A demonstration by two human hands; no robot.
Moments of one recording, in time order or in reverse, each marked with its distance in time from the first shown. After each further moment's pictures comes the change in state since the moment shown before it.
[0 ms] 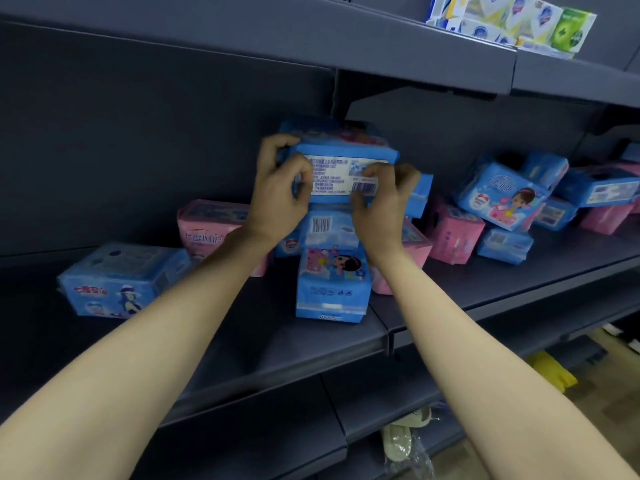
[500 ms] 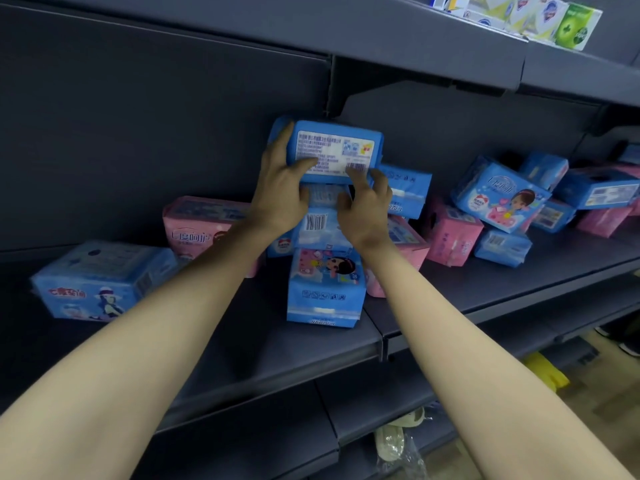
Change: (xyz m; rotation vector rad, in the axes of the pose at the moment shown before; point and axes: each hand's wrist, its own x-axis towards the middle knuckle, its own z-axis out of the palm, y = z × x) left_hand 0.005 -0.010 0.021 0.198 -0.300 -0.182; right_hand 0.009 0.002 0.008 -0.201 -0.418 0.215
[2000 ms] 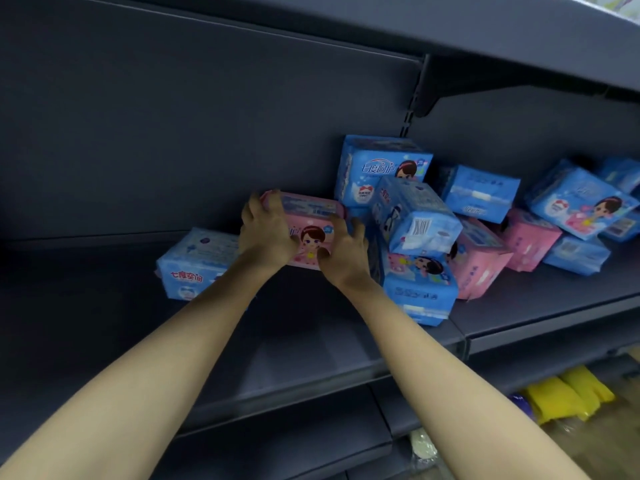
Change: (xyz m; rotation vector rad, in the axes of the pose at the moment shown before) left_hand -0.079 -0.087 -0.073 0.167 -0.309 -0.633; right_hand -0.064 -0.084 0.108 -0.047 -0.371 0.126
